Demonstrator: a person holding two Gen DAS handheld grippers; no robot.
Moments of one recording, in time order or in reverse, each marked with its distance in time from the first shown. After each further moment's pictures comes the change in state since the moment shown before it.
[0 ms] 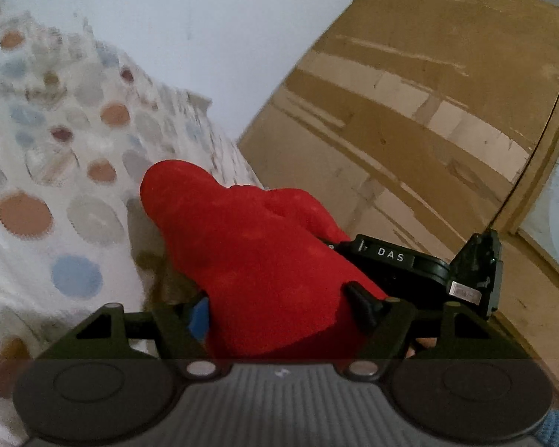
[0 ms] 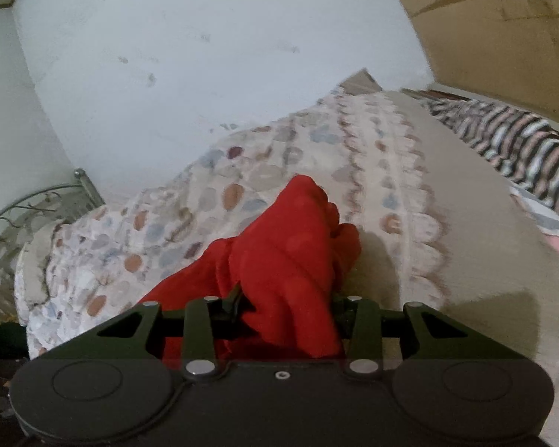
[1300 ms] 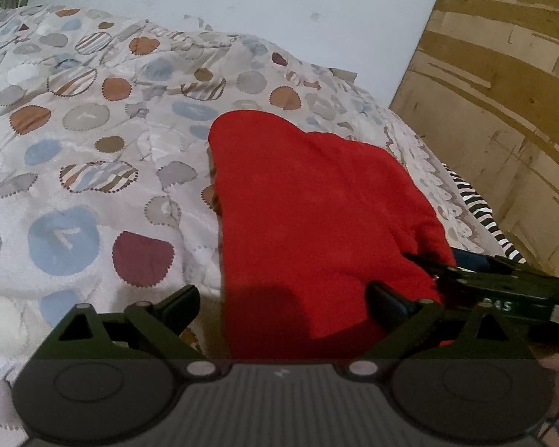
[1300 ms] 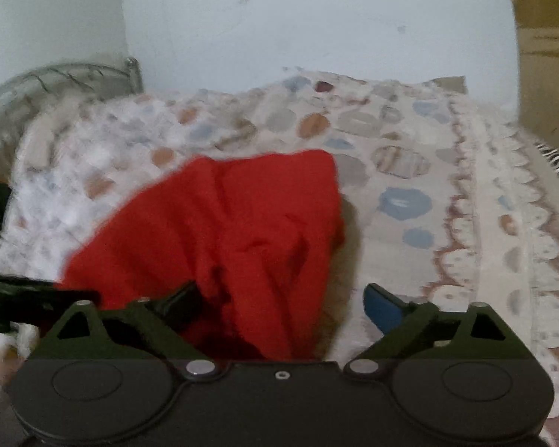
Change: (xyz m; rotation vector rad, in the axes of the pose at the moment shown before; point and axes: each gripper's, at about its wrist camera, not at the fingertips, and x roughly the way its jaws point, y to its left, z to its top) left arm -0.021 0.057 0.012 0.030 0.131 0.515; right arm 0.083 0.068 -0.068 -0.410 0.126 -0.035
